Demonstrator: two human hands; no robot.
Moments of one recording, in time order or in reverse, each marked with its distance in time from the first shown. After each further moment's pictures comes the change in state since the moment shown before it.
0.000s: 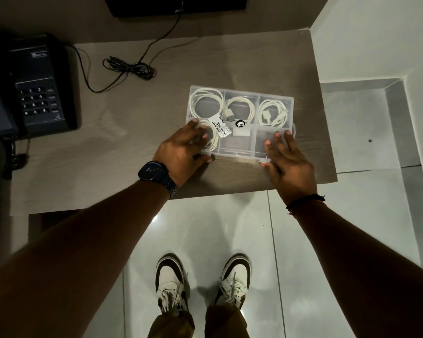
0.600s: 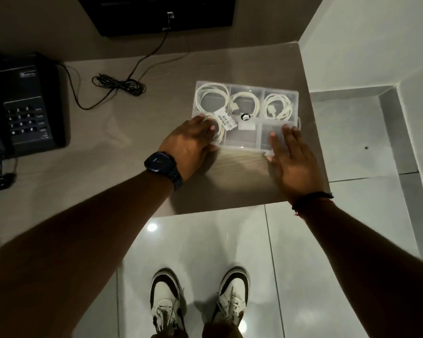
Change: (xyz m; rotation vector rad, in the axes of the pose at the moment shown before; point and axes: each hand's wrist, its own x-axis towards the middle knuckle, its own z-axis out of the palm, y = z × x) left_hand 0.059 0.009 0.001 0.079 -0.121 0.096; right_hand 0.027 0.029 -0.010 -0.179 -0.013 -0.014
